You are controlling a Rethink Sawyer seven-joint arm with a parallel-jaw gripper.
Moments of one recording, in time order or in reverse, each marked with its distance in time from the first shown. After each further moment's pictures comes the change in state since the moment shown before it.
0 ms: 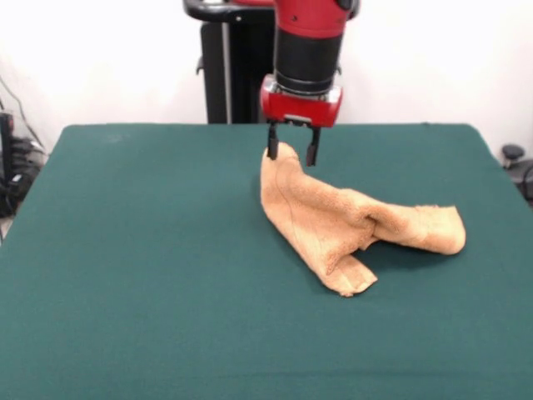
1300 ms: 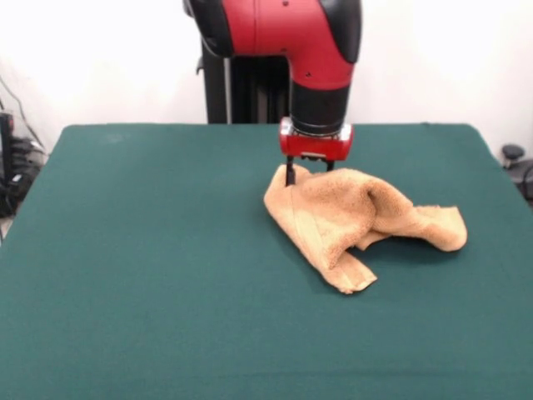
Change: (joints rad) arm 0.019 0.177 -0.001 -0.026 -0.026 -0.125 0.000
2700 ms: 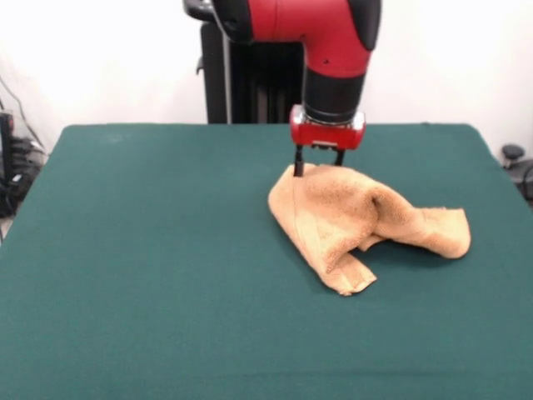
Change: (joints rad) arm 0.045 -0.070 -0.003 -0.001 0.002 0.121 0.000
